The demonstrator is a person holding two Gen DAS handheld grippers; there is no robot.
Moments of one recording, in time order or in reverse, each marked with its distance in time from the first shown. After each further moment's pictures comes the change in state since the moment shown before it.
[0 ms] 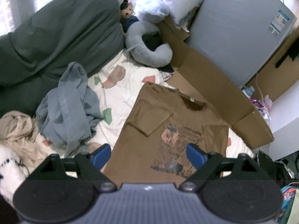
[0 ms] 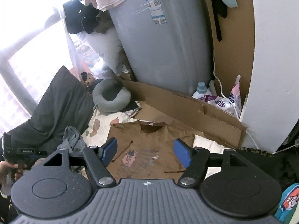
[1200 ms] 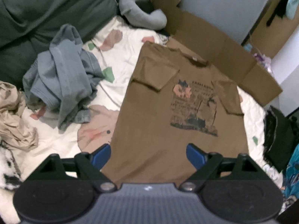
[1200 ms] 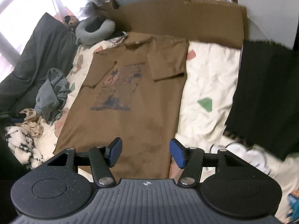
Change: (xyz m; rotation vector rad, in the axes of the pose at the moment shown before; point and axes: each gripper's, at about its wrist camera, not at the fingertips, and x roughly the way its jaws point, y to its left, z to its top) left arm 0.107 0.080 -0.146 0.162 0.037 -0.085; right arm 0.128 -0.068 -0.314 0.109 0.219 0.022
